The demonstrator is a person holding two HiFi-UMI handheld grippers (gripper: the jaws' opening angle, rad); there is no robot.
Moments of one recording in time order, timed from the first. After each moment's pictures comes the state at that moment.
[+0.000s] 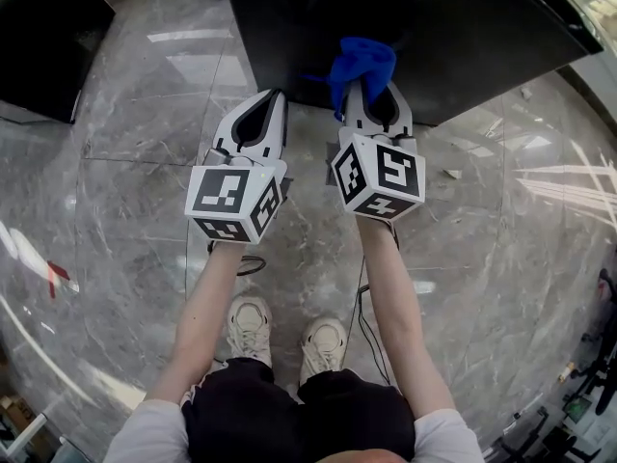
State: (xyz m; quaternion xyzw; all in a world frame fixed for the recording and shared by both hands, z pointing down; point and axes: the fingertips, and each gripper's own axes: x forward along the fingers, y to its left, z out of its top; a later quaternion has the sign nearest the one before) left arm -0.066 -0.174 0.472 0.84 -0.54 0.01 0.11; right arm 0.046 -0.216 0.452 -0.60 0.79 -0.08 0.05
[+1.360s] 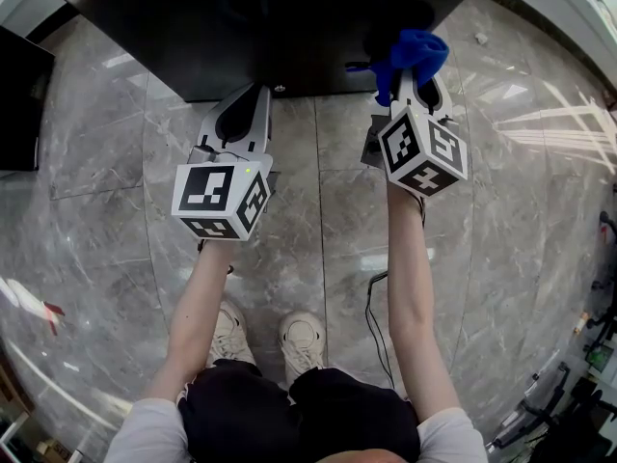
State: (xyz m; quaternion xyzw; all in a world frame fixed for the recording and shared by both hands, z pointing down) left arm 0.053 -0.177 0.485 0.87 -0.48 0.02 0.12; right arm 0.270 -0.208 0.464 -0.72 0.68 -0.09 0.05
